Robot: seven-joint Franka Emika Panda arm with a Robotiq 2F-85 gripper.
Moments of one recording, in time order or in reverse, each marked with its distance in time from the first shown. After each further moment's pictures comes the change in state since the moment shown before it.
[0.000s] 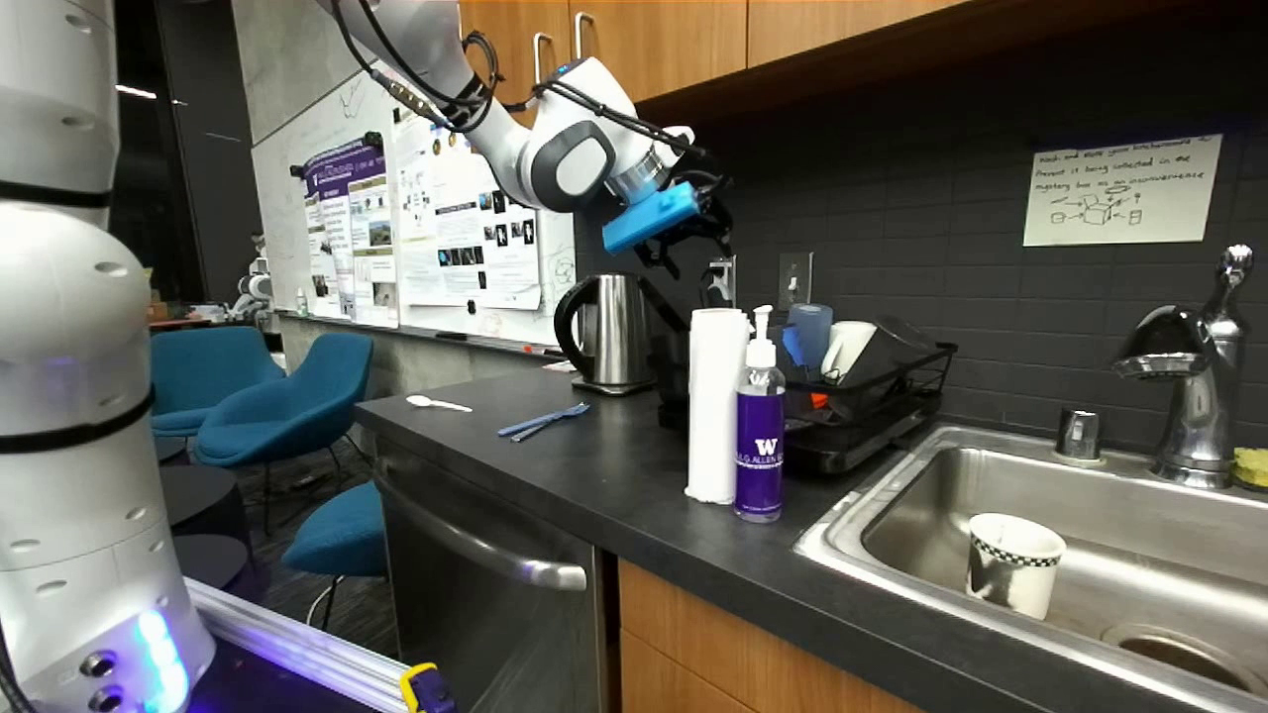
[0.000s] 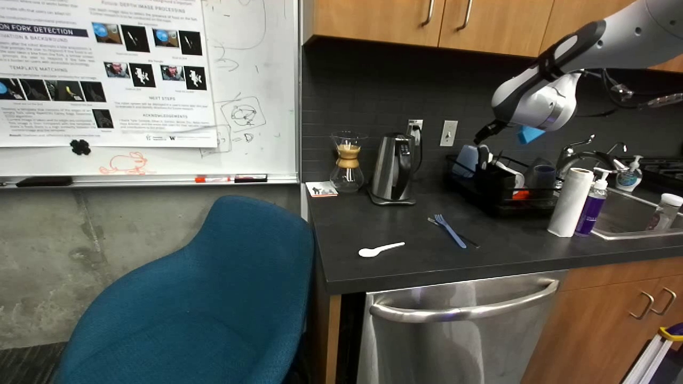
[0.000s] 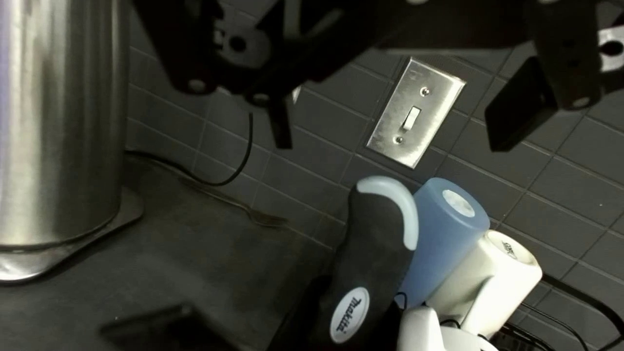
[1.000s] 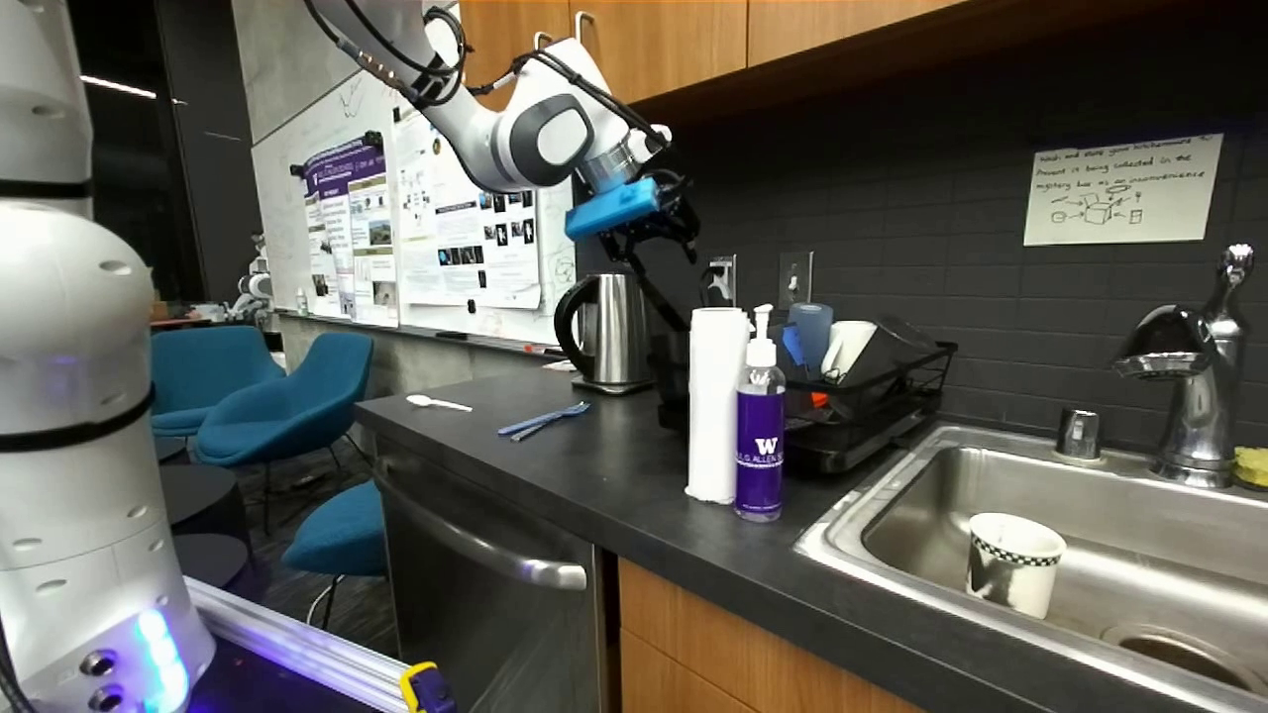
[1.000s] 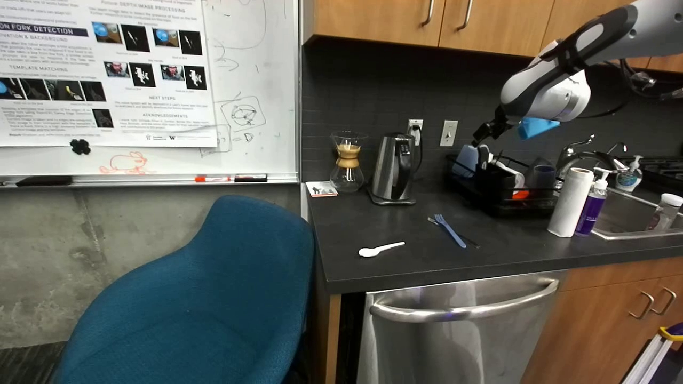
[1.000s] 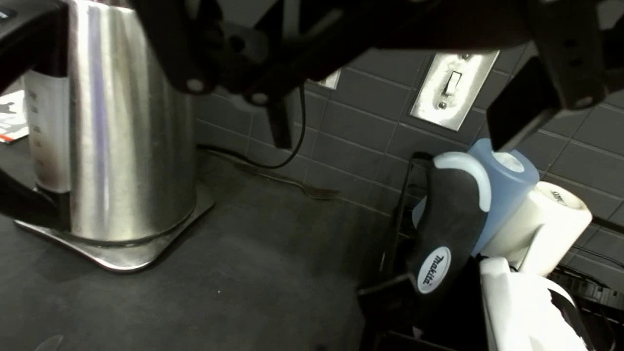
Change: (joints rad) arm 0.020 -0.122 0.003 -0.078 -0.197 -0.172 0.279
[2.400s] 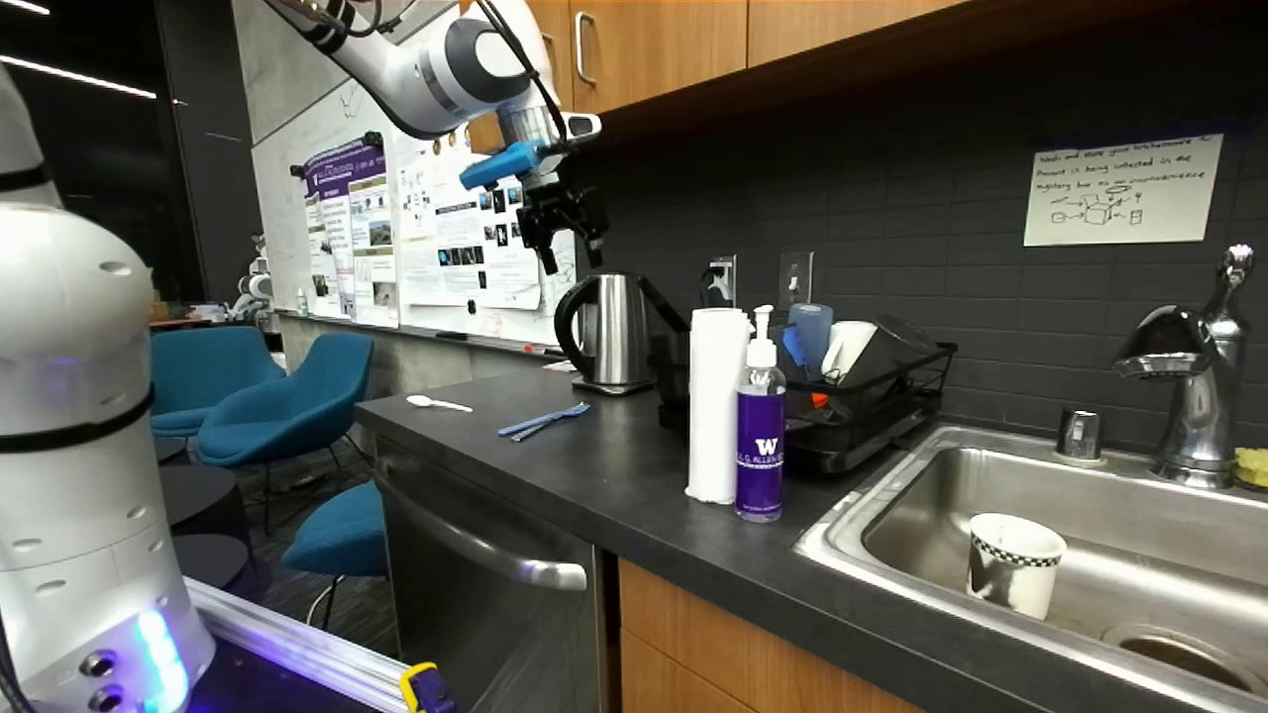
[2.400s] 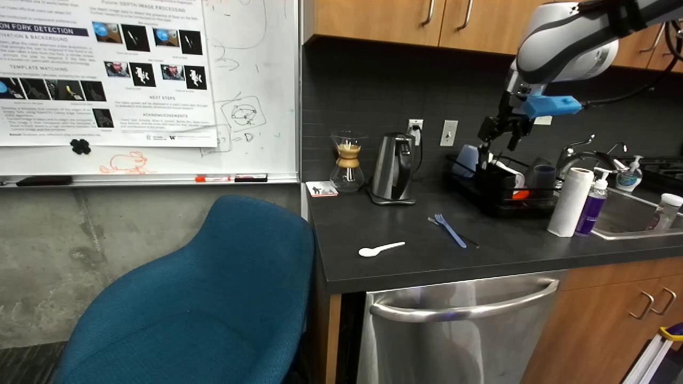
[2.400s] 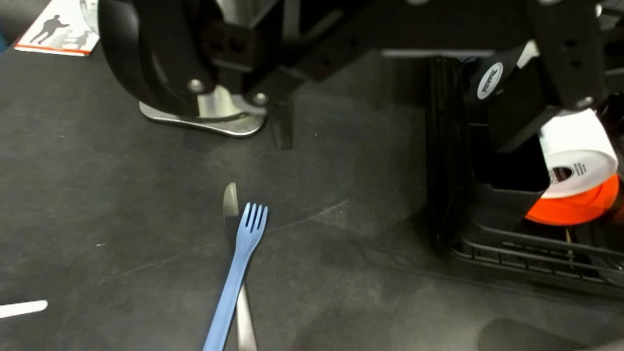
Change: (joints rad) arm 0.005 -0.257 0.129 -0.053 -0.233 -0.645 0.523
